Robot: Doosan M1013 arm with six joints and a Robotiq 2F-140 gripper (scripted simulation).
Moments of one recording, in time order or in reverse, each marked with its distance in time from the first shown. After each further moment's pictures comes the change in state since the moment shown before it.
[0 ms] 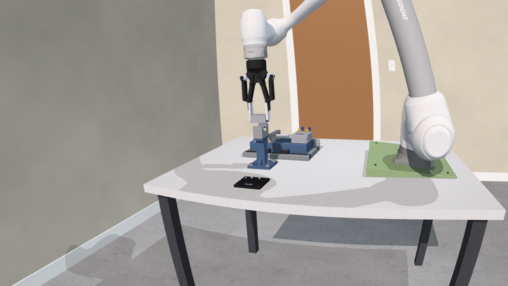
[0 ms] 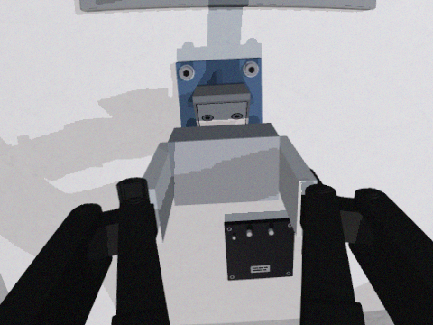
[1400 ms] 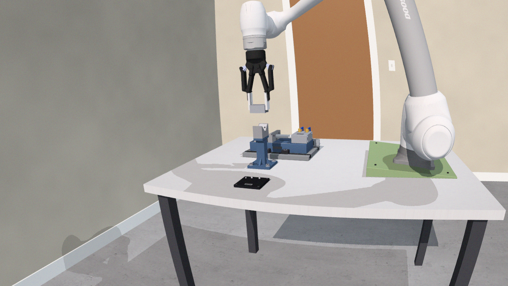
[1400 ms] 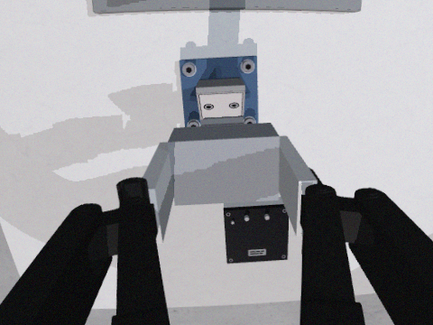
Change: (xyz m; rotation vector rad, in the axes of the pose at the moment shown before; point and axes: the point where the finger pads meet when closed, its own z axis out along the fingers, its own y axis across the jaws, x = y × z) arm 0.000 0.000 -0.038 0.000 0.000 0.000
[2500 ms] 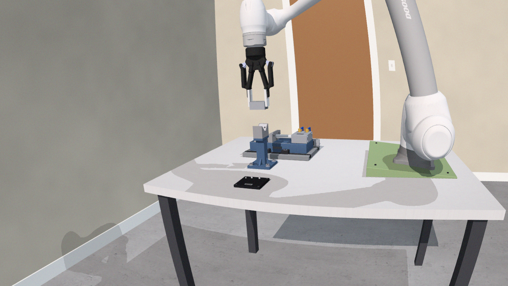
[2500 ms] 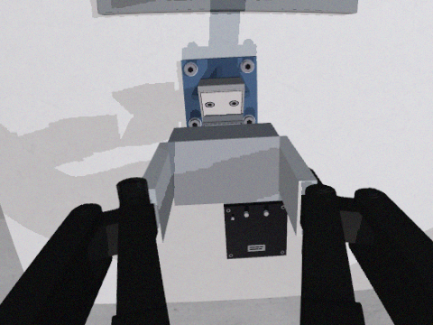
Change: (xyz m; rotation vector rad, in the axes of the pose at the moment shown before) arm 0.001 0.000 -0.013 0.001 0.002 -0.001
